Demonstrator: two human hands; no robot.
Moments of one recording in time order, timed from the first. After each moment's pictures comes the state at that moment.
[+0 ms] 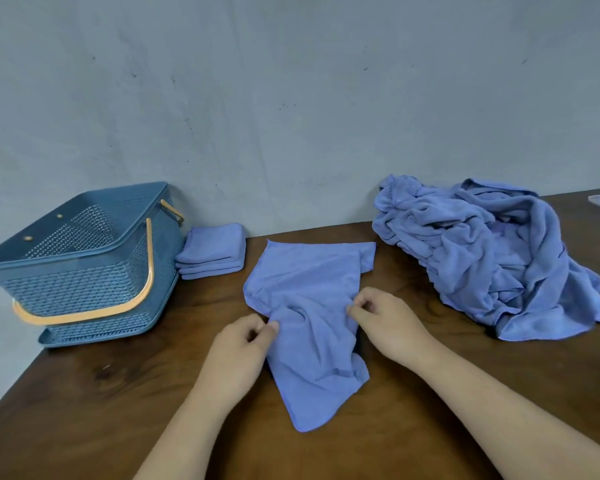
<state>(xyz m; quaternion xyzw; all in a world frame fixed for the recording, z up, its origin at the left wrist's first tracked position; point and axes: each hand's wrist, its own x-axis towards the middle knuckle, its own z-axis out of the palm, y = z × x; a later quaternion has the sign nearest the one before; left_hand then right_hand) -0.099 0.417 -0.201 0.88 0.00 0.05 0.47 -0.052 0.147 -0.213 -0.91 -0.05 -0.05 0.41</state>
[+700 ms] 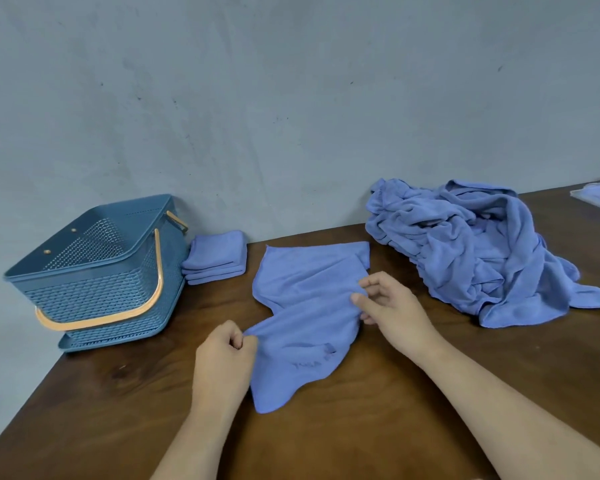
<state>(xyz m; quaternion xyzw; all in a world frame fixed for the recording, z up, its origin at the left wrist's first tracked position) -0.123 0.423 -0.210 0.89 0.10 0.18 0.42 -0.072 0.129 -0.210 -0.76 -0.05 -0.07 0.65</state>
